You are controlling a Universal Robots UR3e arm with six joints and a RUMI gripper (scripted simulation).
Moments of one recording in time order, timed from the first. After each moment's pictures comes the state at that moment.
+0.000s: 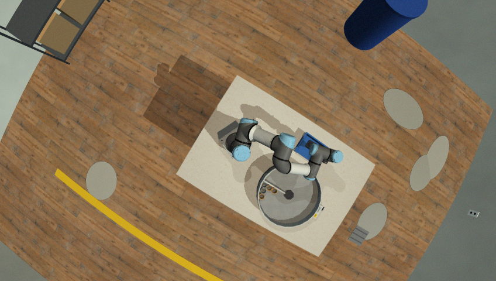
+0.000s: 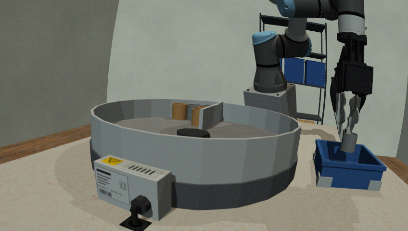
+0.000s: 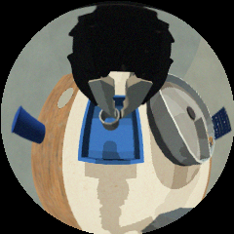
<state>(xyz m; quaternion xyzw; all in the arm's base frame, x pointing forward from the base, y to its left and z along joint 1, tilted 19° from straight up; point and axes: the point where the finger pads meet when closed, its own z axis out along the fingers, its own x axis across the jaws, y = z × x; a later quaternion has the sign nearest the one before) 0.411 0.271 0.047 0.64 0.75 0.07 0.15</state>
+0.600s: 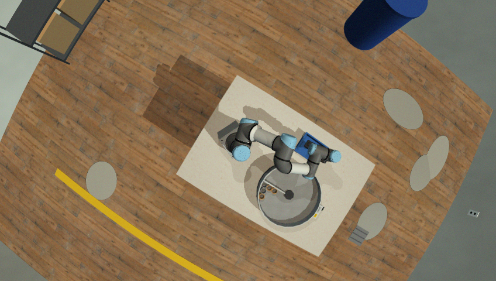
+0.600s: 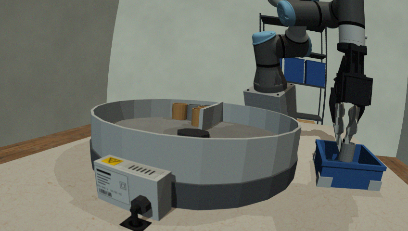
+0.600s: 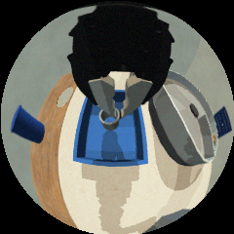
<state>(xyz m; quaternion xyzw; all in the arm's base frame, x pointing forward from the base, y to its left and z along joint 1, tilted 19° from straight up) 0.418 0.269 0.027 0.64 0.75 0.07 0.15</state>
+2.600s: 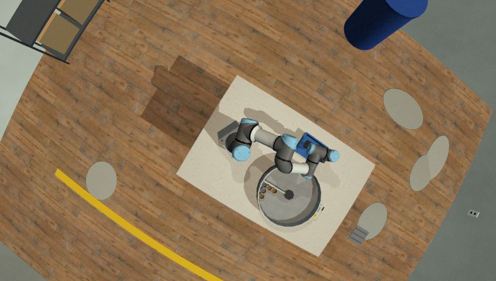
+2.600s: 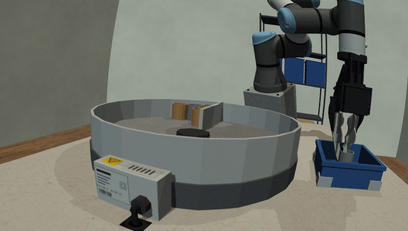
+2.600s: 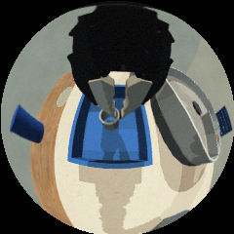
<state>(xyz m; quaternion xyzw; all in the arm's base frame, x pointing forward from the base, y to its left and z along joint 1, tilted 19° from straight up) 0.424 0.268 0.009 0.64 0.75 0.07 0.15</state>
